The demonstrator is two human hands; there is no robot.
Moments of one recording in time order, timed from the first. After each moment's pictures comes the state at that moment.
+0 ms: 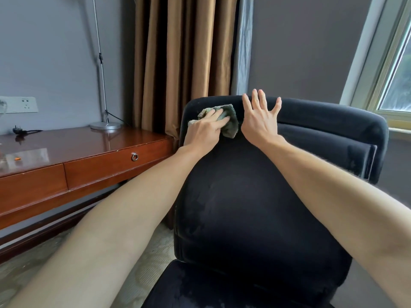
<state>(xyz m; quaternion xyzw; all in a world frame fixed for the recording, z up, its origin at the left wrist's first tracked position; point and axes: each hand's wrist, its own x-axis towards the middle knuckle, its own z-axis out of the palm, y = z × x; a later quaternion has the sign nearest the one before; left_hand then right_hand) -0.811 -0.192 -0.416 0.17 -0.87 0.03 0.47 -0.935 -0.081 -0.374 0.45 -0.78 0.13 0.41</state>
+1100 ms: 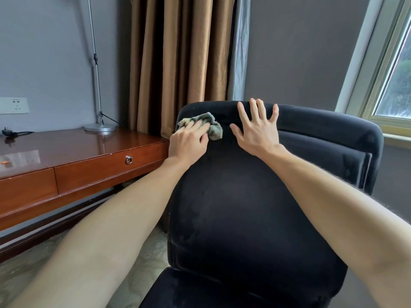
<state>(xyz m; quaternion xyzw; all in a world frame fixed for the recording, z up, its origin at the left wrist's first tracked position) -0.800 -0.206 -0.439 0.20 -0.78 0.09 0.59 -0.957 -0.080 -0.384 0.47 -0.76 0.10 0.44</state>
